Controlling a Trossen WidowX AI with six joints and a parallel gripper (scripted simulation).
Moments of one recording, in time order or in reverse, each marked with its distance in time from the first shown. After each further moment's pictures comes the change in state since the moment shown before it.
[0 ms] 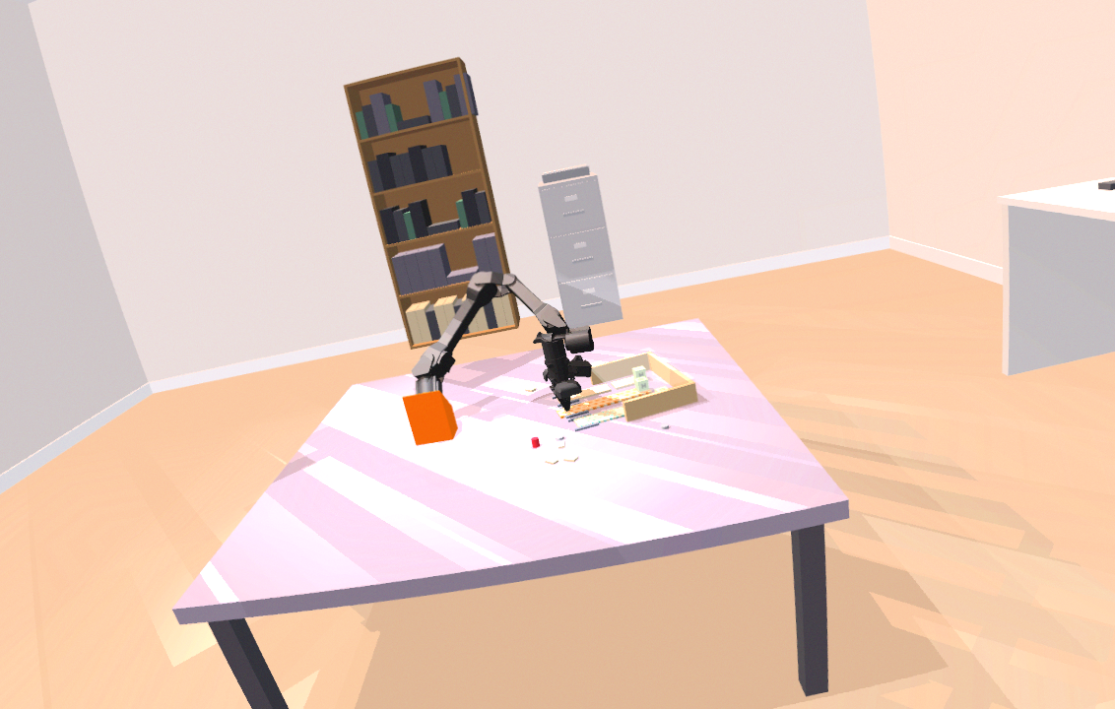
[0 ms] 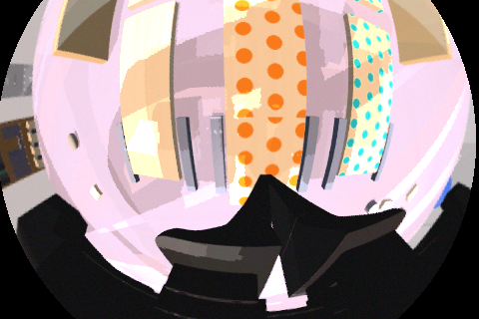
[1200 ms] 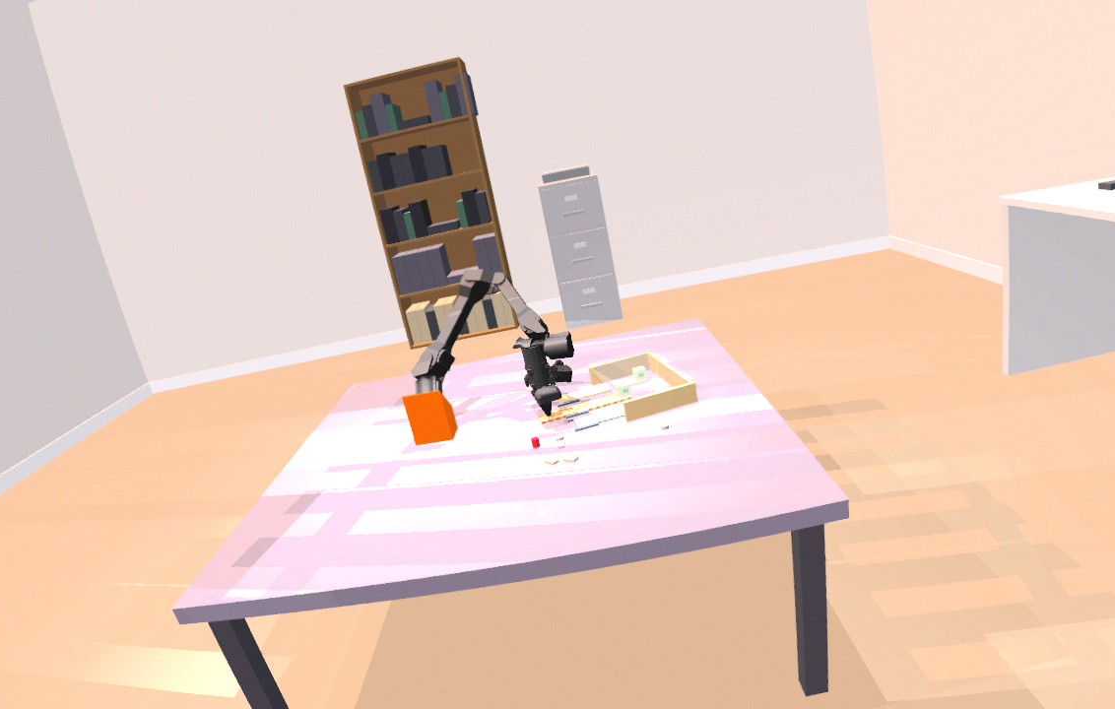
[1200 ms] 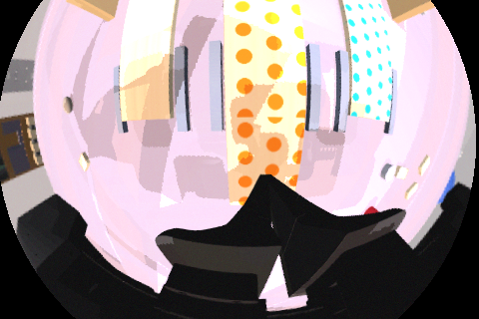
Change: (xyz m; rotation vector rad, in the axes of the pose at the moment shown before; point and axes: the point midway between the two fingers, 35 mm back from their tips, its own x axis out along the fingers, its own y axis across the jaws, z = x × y) arm 0.000 0.000 -0.053 0.000 -0.007 0.003
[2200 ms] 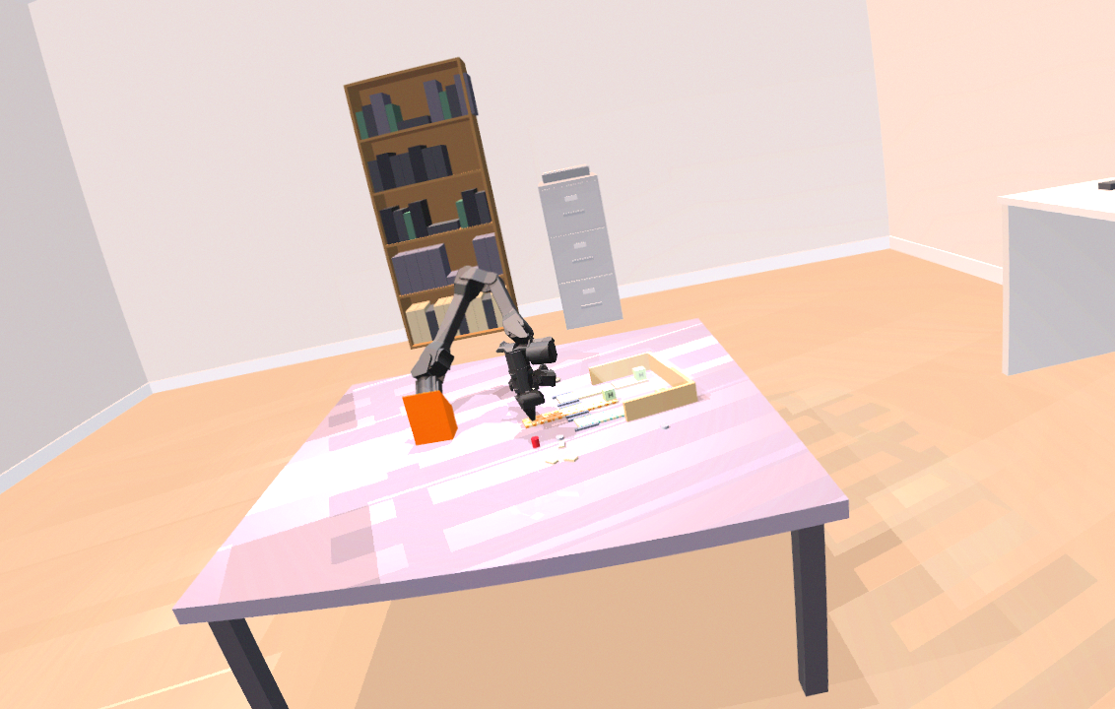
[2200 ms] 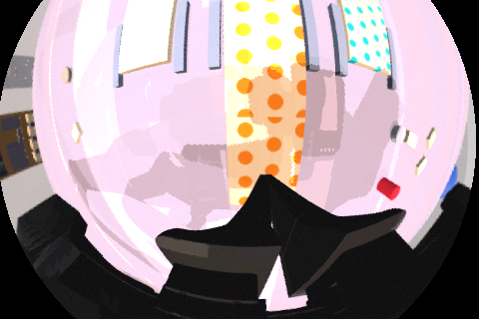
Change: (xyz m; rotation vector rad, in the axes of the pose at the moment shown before) arm 0.000 -0.001 -0.044 0.001 -0.001 0.000
